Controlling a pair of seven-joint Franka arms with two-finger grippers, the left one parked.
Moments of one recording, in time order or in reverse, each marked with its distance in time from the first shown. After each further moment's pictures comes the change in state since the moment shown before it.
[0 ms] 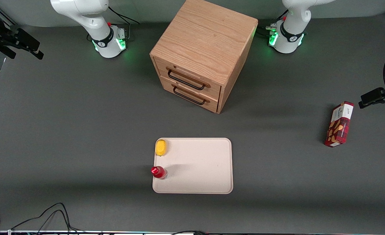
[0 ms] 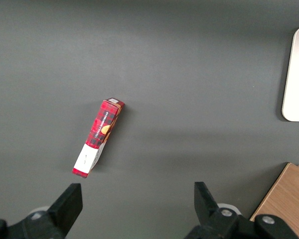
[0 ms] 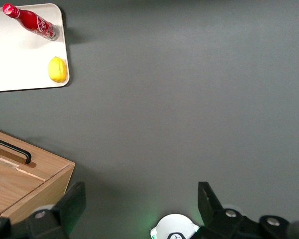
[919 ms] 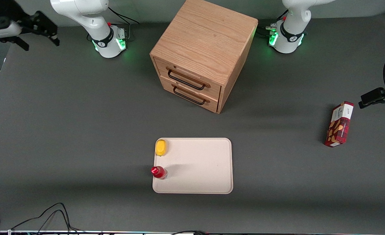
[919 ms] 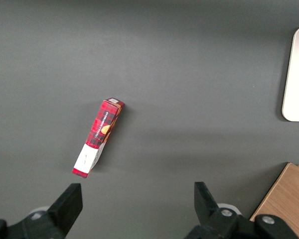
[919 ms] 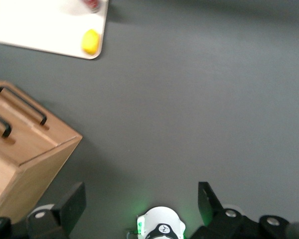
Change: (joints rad) arm 0.034 0.007 0.131 0.098 0.027 -0.095 -0.136
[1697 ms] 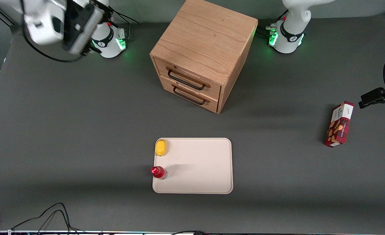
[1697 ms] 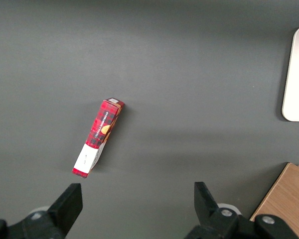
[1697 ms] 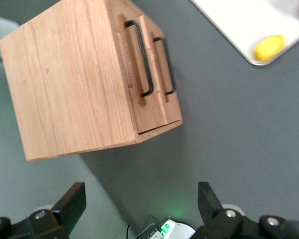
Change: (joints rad) arm 0.007 0.254 0.160 0.109 0.369 -0.052 -0.411
